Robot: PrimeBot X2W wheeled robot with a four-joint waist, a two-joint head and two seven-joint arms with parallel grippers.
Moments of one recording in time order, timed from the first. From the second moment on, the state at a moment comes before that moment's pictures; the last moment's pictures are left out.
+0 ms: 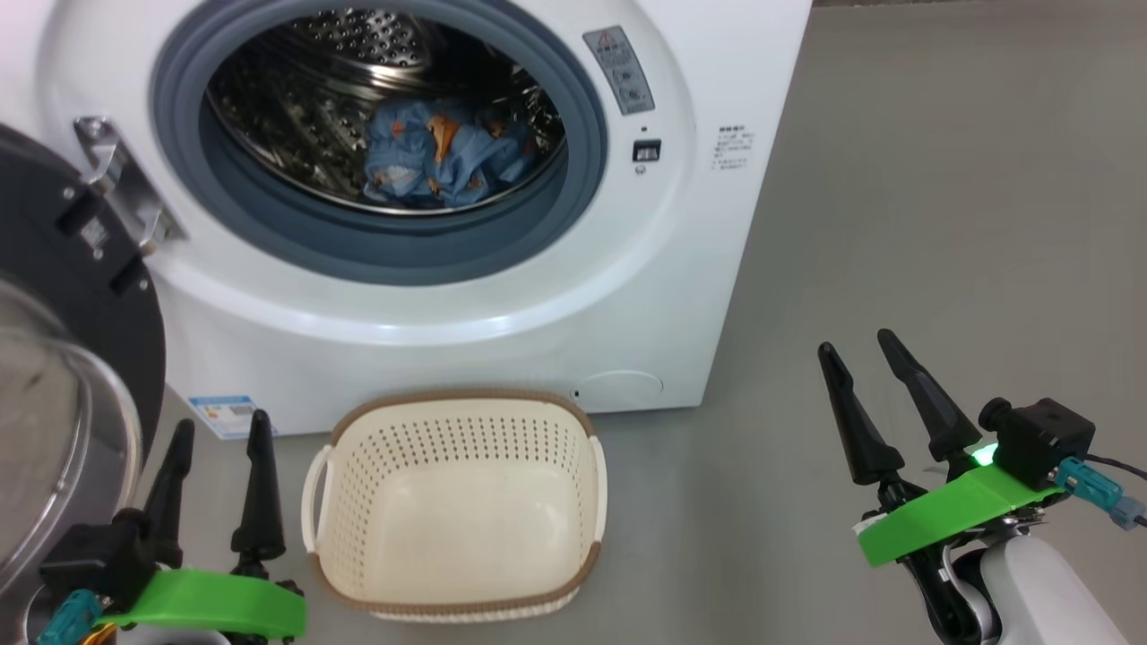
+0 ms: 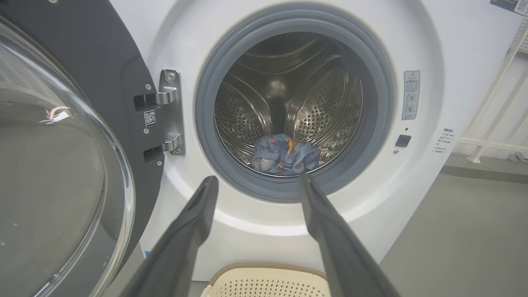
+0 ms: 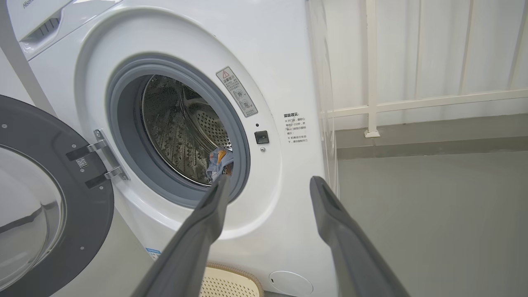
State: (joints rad) left arm -0.08 0.21 -0.14 0.06 -0.45 0.02 -0.26; right arm -0.25 -0.22 0.19 0.22 0.49 0.12 -0.26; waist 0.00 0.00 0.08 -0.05
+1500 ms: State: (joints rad) left arm -0.08 0.18 -0.13 0.11 -0.43 0.02 -0.26; right arm -0.25 -0.23 0.21 0.23 0.50 0.12 -0.26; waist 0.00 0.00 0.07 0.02
